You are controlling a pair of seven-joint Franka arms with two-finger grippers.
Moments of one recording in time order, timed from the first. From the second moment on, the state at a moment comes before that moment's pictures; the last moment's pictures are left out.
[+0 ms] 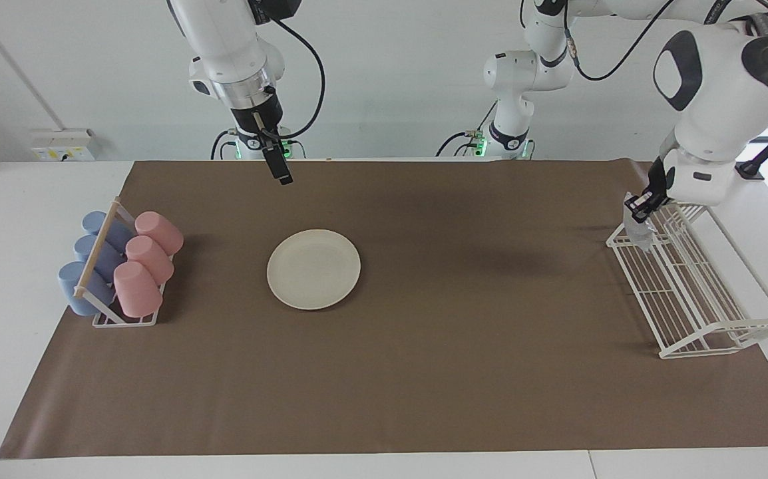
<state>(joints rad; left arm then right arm) -0.02 0.19 -0.01 -1.36 -0.06 1.45 -0.39 0.34 -0.07 -0.01 -1.70 0.13 1.63 1.61</state>
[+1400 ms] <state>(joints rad) -0.04 -0.16 -0.02 -2.29 -1.46 1.59 0.25 0.40 -0.07 -0.01 -1.72 0.14 1.70 1.69</state>
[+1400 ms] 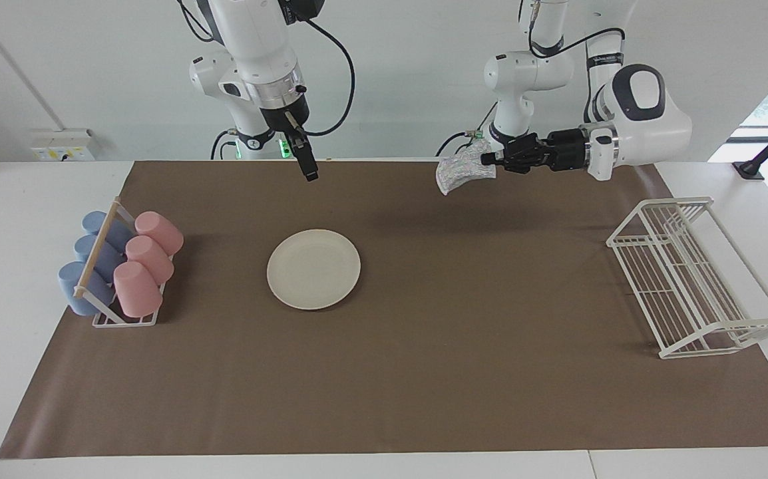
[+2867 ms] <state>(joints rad) -0.29 -0.16 -0.03 -2.33 -1.69 1.83 0.32 0.65 0.06 0.01 -1.64 0.13 1.82 2.10</state>
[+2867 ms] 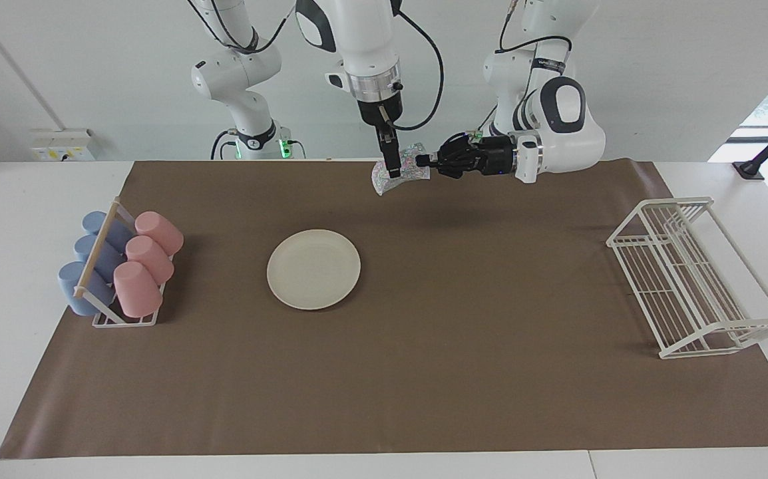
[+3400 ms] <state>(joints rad) -0.29 -0.16 -0.03 -2.33 -1.69 1.83 0.32 0.65 0.06 0.01 -1.64 0.13 1.84 2.10</state>
